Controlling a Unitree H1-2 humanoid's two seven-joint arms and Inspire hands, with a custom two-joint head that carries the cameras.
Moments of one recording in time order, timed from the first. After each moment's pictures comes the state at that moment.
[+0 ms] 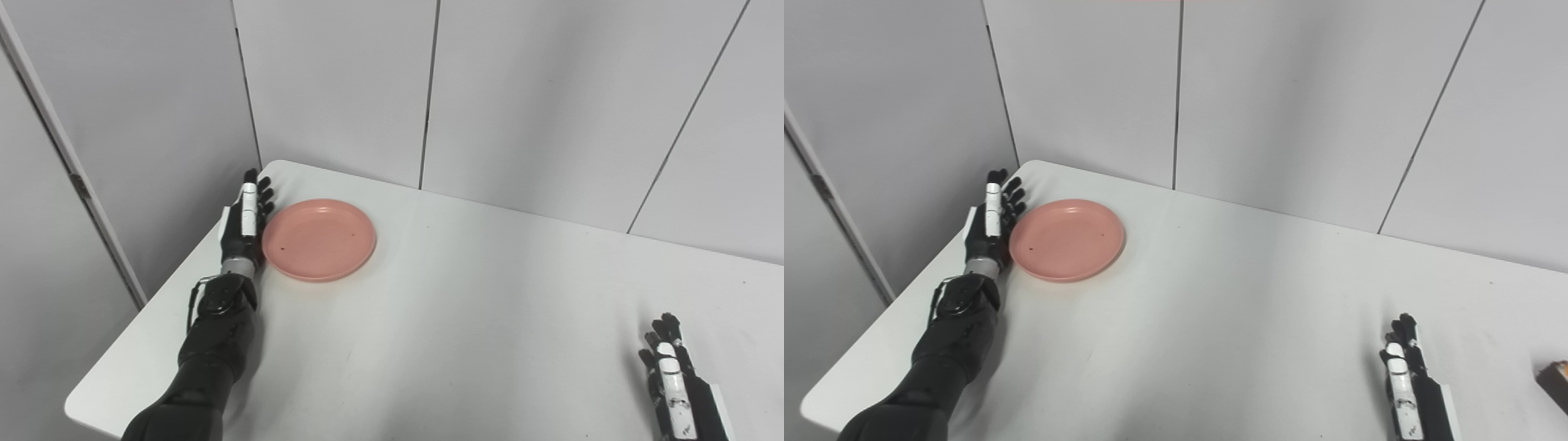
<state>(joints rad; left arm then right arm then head) -0.62 0.28 0.30 0.91 -0.30 -0.29 -0.04 -0.07 -0.11 -0.06 -0.02 0.13 0.00 0.10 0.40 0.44</state>
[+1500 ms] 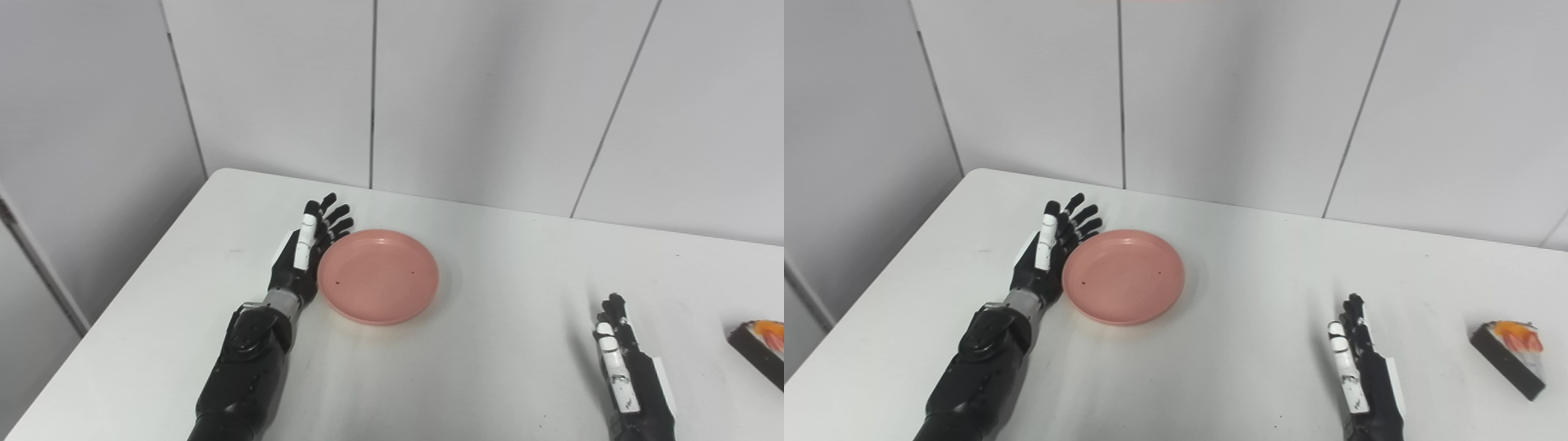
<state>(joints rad) -0.49 0.11 0.12 0.57 -0.27 -0.10 -0.17 -0.07 -0.07 -0.04 -0.03 0.04 -0.01 0.05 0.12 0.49</state>
